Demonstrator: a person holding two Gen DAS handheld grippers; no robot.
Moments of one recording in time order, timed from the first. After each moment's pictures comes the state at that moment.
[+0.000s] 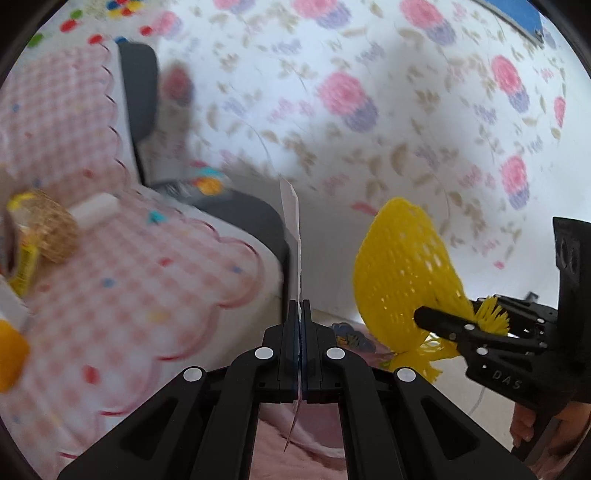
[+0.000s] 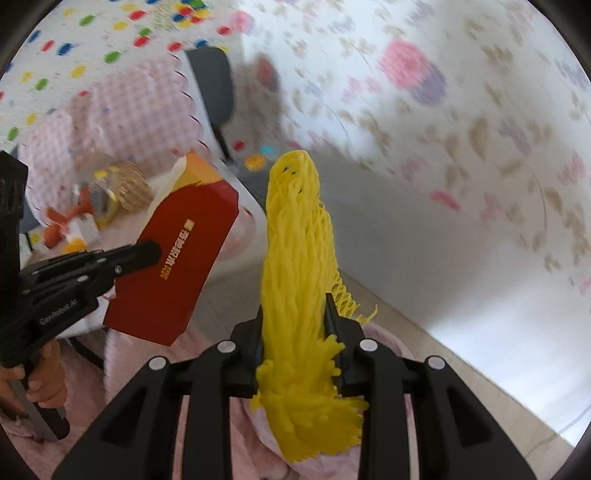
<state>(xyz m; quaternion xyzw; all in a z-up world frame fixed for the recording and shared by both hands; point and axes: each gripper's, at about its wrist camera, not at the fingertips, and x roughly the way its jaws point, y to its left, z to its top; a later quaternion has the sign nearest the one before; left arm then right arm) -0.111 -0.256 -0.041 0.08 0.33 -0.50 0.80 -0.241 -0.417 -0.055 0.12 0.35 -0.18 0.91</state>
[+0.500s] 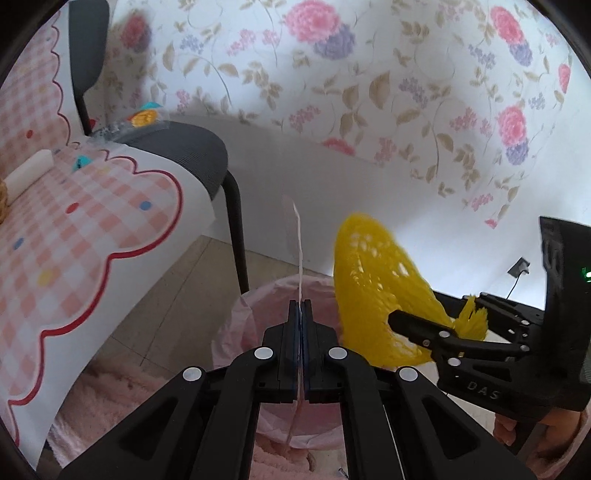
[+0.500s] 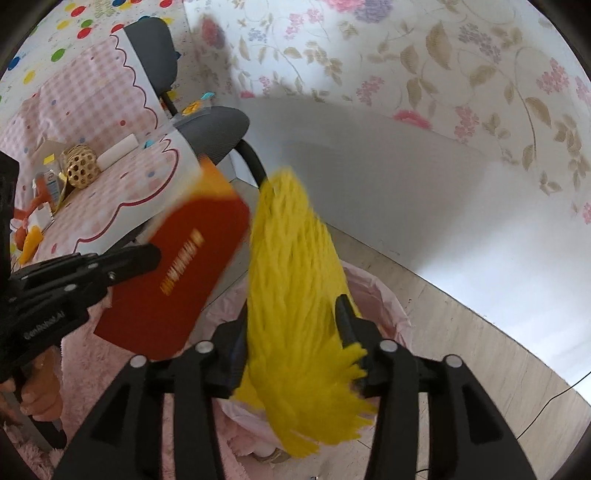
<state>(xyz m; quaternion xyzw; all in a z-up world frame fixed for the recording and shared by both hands) -0.128 -0.318 -0.094 0.12 0.41 -0.52 0.74 -0.258 -0.461 -0.112 0.18 0.40 -0.21 0.87</state>
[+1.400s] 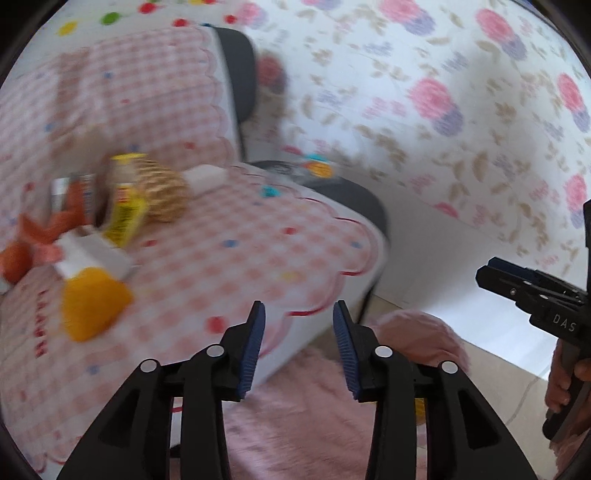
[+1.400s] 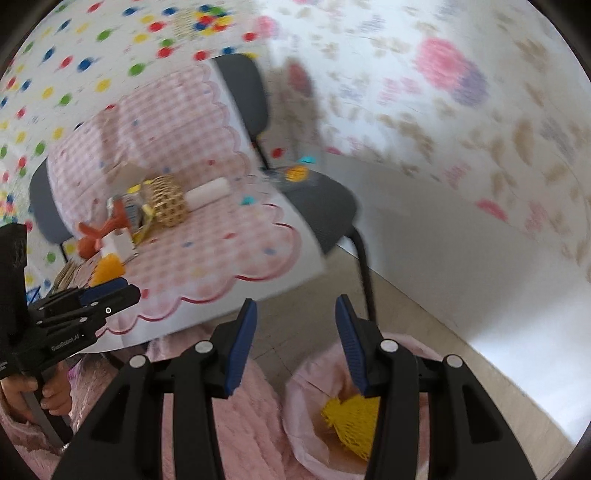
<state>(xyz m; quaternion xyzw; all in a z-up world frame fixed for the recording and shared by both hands) -0.078 -0.174 -0.028 0.09 0.36 -0.35 0.86 -0.203 -0.410 -0.032 0.13 0.32 -0.08 0.93</state>
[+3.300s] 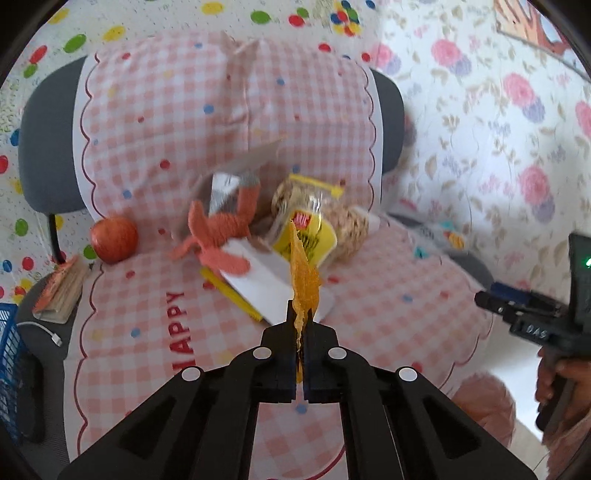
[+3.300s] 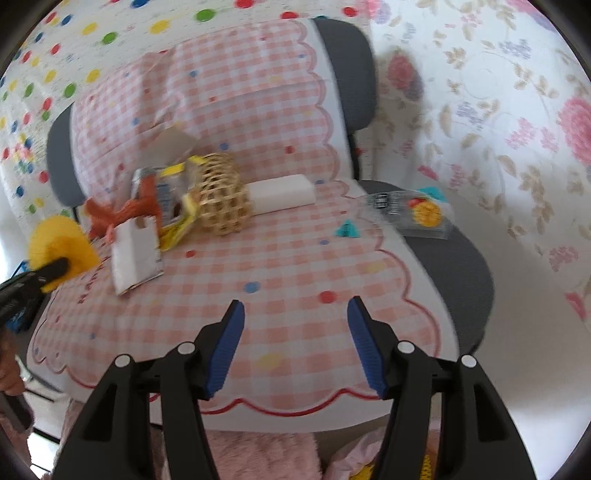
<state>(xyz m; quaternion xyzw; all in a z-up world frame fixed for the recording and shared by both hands) 0.006 -0.043 -0.008 0.00 0.32 -0.21 0.92 -0.049 -0.350 -0.037 0.05 0.35 0.00 0.94</state>
